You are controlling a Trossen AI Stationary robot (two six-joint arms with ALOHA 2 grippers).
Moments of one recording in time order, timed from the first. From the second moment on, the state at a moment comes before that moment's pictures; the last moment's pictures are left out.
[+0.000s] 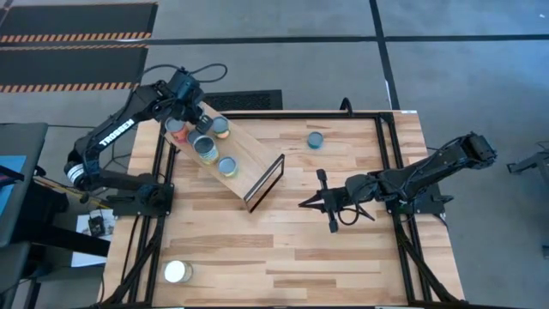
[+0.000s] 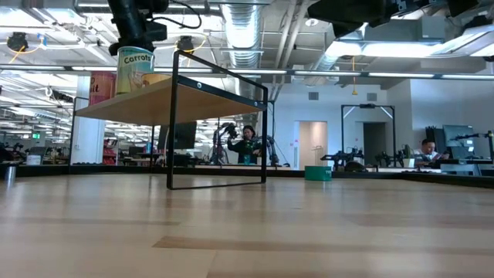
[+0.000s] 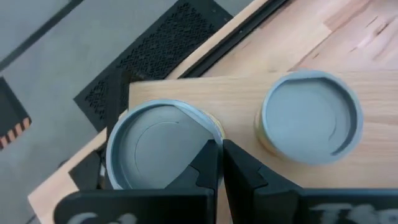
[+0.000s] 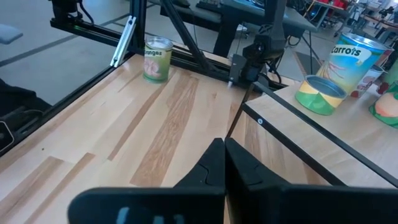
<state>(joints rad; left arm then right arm) 0.80 1.25 1.34 -1.11 -0.15 0.00 0.27 1.20 0.67 0.28 0.13 -0.19</state>
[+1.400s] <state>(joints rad) 0.81 1.37 1.43 -1.19 -0.12 0.04 0.27 1.20 0.67 0.27 0.13 -0.18</state>
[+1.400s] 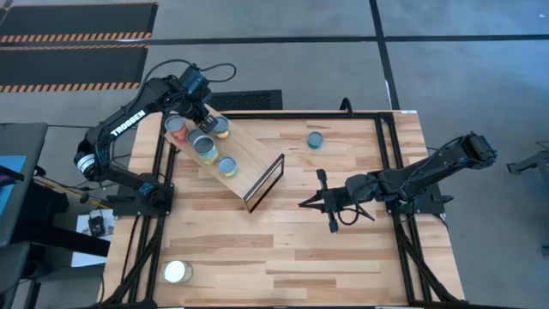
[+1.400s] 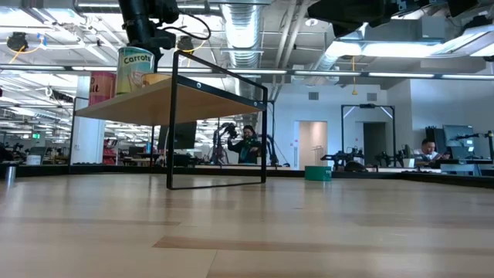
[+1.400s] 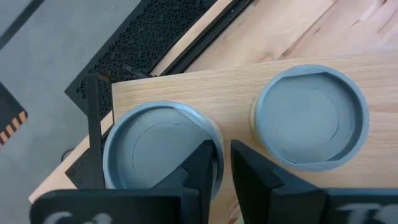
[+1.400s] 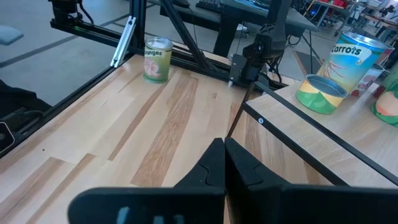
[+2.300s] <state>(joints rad) 0.80 1.37 1.61 -1.39 -0.13 0.10 0.27 1.20 0.67 0.28 0.14 -0.18</state>
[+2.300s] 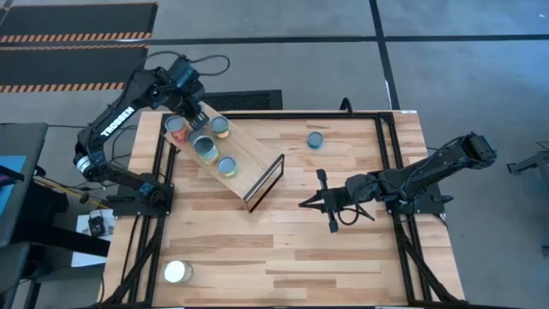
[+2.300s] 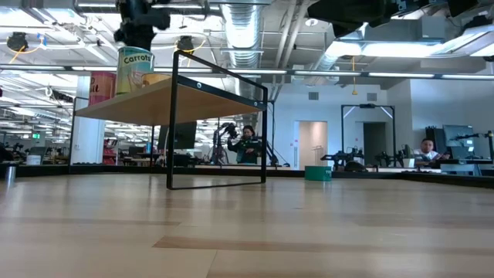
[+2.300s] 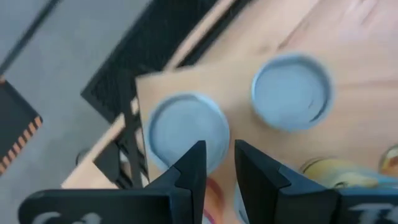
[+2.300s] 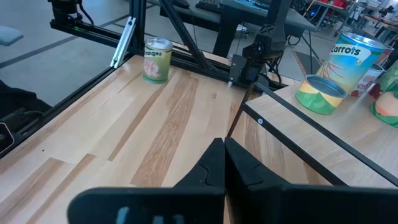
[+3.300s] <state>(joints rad) -0.58 1.03 1.01 -0.88 -0.46 -0.39 0.20 1.20 0.41 0.79 0.03 -0.14</state>
